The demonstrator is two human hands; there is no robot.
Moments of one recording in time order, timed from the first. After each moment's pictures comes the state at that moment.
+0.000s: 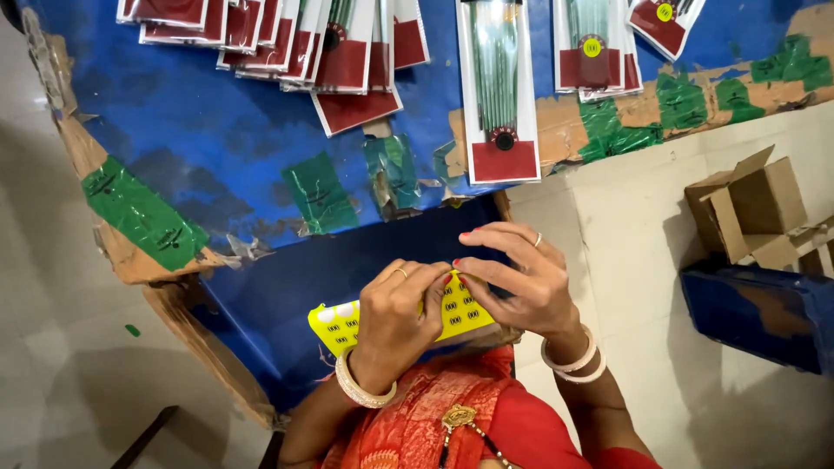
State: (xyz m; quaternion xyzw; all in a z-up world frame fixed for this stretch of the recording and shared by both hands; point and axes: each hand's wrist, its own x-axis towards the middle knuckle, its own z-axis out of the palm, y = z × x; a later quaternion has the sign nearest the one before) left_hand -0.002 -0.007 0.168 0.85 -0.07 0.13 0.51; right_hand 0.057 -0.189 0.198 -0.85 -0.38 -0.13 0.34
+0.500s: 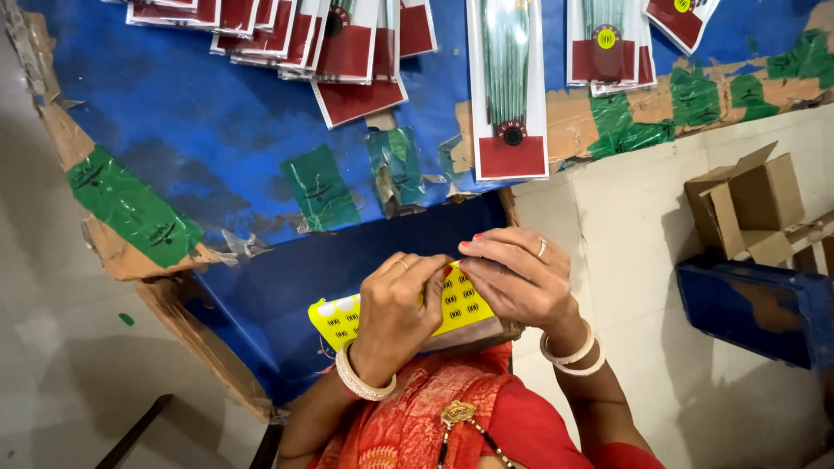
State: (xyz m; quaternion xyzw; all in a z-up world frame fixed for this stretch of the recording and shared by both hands) left_hand 0.004 -0.005 0.159 0.85 -0.06 0.11 0.51; right_hand 0.064 -0.191 0.184 -0.83 -0.43 -0.18 0.30
